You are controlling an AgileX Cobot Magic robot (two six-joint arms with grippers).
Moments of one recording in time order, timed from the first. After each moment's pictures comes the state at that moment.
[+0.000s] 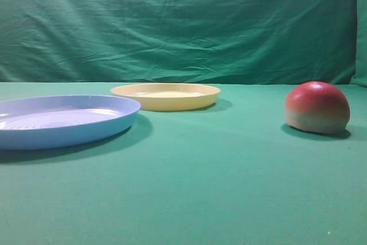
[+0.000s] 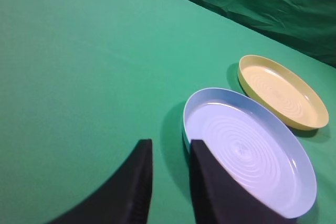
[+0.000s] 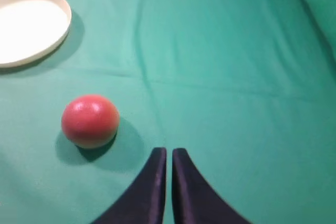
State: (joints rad) left arm 0.00 -0.01 0.02 -0.14 0.35 -0.12; right arm 0.17 0.96 -0.67 0.15 0.71 -0.21
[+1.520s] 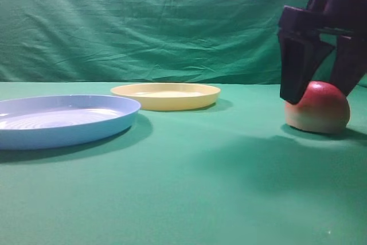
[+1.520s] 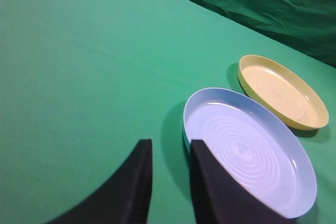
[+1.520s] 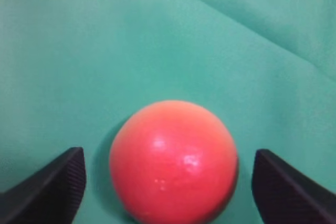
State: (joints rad) left arm 0.00 -0.01 0.02 -0.14 0.35 -0.12; right arm 0.37 1.78 -1.01 0.09 0.58 -0.21
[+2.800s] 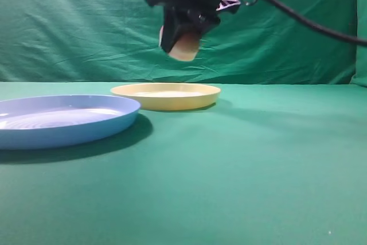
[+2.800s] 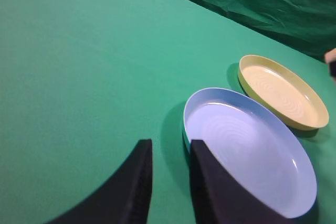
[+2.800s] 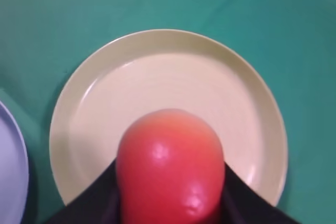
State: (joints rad) left arm 0.00 -0.01 0.02 -0.14 0.35 -0.12; right arm 0.58 2.18 -1.71 0.09 0.53 -0.27
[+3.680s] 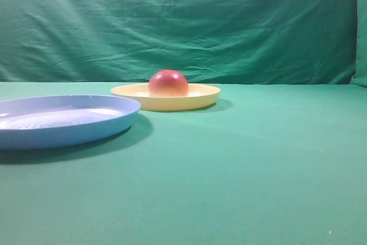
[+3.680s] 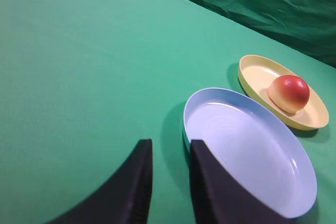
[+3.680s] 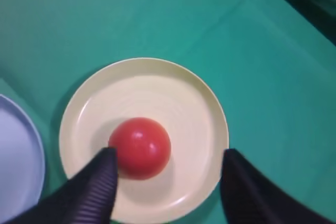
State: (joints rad) left arm 0.00 -0.01 0.02 -0.14 0.35 -0.12; right arm 0.58 1.82 -1.97 -0.08 1.20 -0.06
